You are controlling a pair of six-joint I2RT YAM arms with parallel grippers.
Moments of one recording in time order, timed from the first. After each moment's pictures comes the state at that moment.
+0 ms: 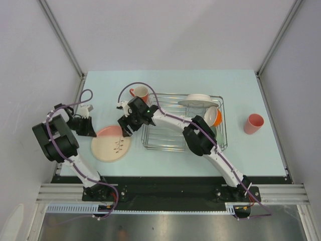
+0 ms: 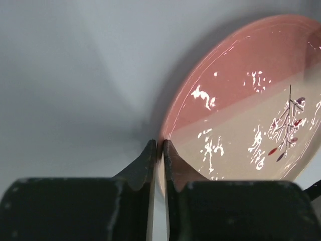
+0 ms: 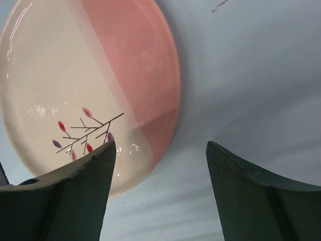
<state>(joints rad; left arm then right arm) 0.54 1.83 1.15 -0.80 0.56 0.70 0.92 2.50 2.13 -0.41 -0.37 0.10</state>
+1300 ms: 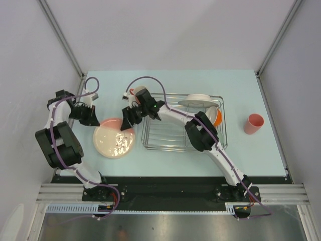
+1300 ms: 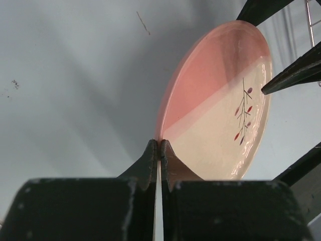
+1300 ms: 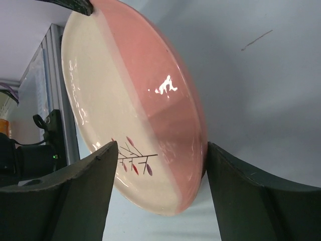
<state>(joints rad) 0.42 1.69 1.30 -1.00 0.66 0.78 0.84 2.54 2.13 -0.20 -0.73 0.33</state>
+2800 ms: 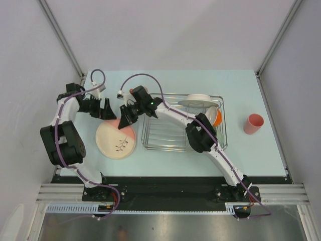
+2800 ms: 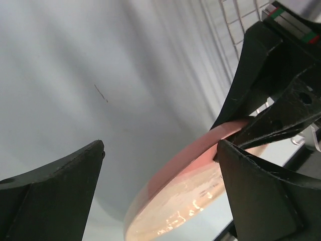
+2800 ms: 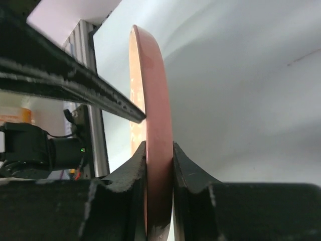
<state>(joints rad) 0.27 1.71 1.32 -0.86 0.77 0.56 0.85 2.54 2.25 -0.31 -0.80 0.34</state>
